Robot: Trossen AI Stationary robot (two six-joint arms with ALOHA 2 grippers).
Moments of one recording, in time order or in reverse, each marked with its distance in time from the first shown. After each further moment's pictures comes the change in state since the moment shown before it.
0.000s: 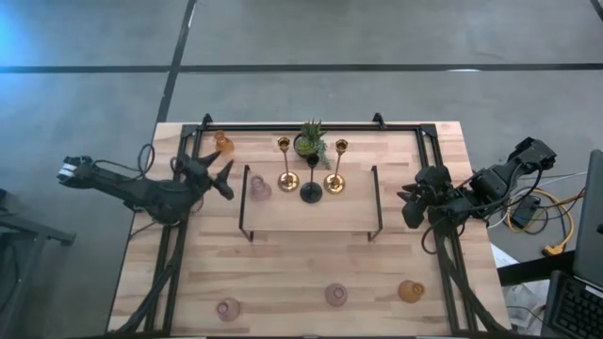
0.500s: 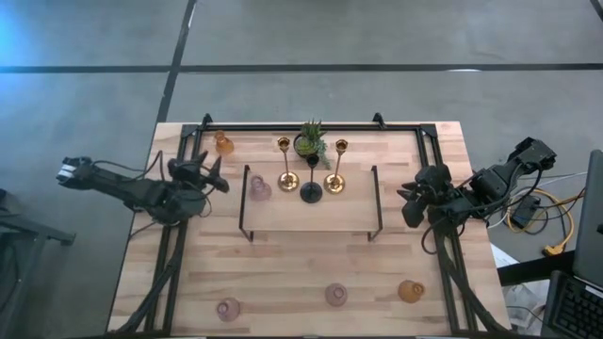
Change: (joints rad) left arm 0.019 0.006 -0.002 -0.467 -0.190 -0.558; right arm 0.000 0.000 0.000 -0.002 0.031 -0.033
